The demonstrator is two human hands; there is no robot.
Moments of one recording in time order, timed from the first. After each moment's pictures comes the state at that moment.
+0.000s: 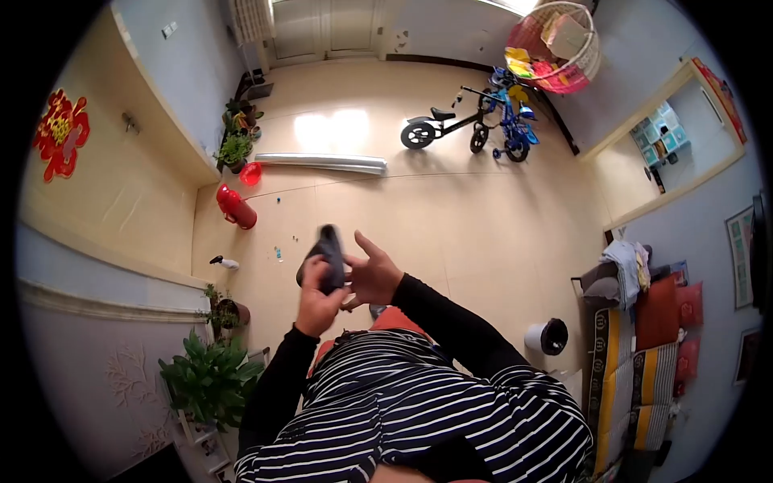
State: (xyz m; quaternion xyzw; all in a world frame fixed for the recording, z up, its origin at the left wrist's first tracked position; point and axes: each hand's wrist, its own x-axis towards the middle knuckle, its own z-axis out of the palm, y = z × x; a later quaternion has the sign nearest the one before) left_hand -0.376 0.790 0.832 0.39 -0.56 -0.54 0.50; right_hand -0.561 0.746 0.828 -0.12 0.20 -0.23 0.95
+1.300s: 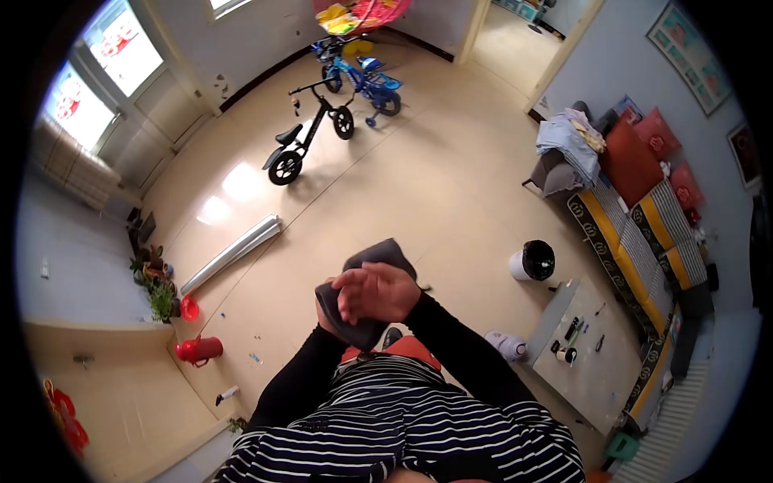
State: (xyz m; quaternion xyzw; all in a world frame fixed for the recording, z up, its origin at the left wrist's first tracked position) left_hand -0.743 0.657 0.753 0.20 -0.14 -0.96 0.11; right_hand -0.892 0.760 0.849 -0.15 0.04 -0.60 0.79
